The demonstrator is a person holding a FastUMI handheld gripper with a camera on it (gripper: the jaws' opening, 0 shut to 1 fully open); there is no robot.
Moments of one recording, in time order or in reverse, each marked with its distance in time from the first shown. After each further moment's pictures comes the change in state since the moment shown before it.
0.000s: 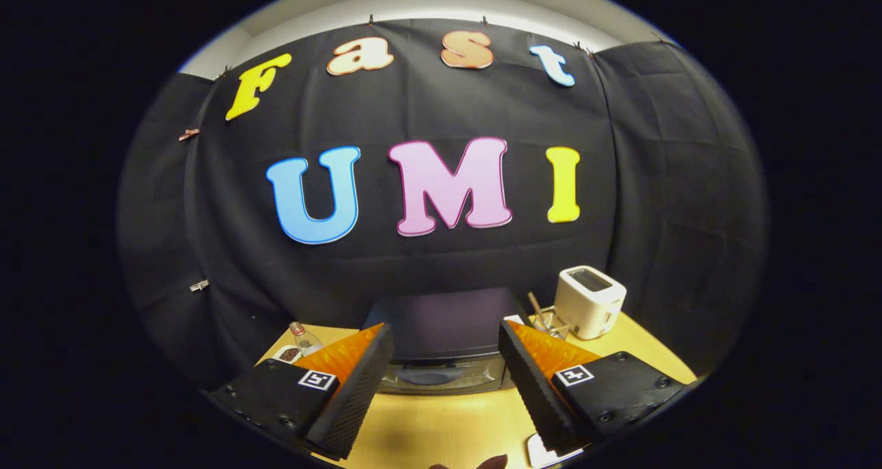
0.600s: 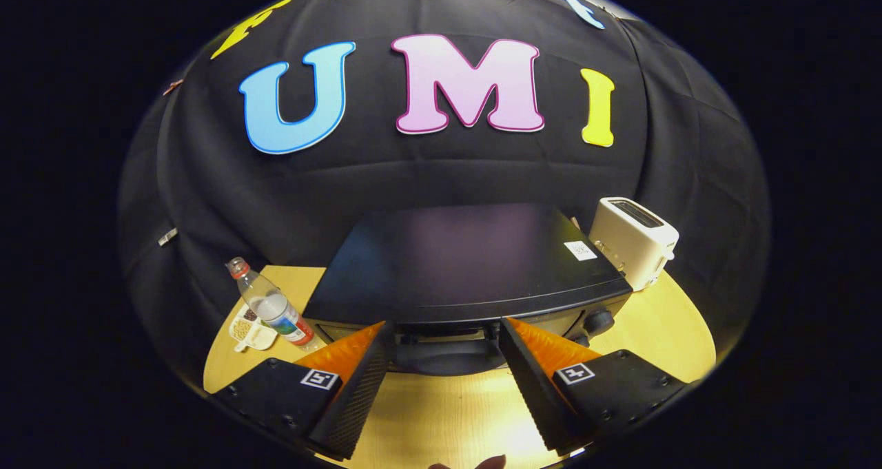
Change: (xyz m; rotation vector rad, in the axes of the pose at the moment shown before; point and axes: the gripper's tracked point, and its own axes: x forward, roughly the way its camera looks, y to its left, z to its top) arm 0.113 0.019 -0.134 -0.079 0.271 -0.045
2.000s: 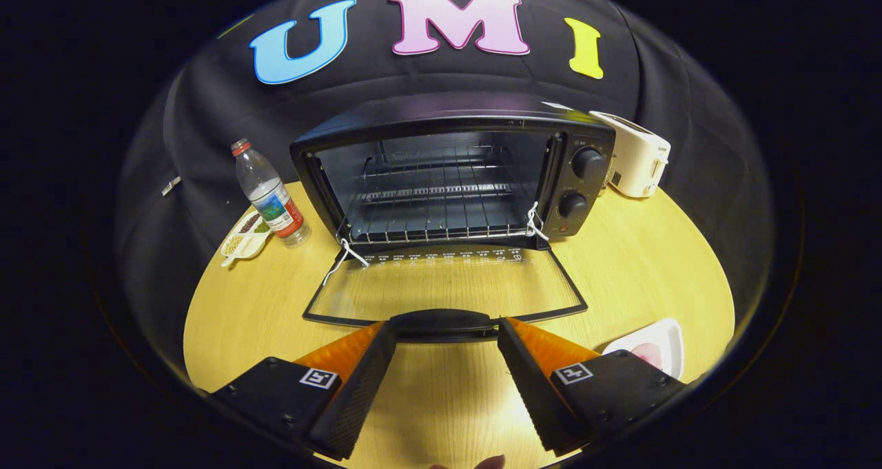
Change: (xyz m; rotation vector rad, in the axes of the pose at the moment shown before) arm -0.069 -0.023 -0.165 0.020 0.260 0.033
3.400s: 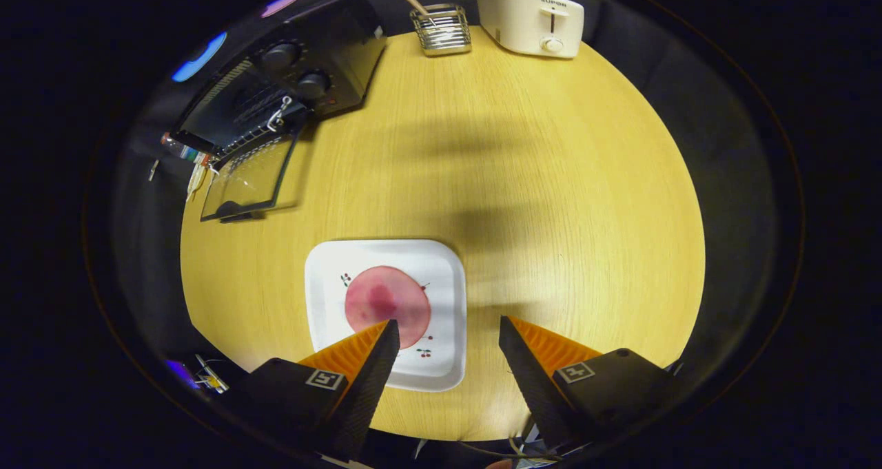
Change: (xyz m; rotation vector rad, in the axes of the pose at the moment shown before) arm -0.038 -0.304 -0.096 0.067 0.658 0.038
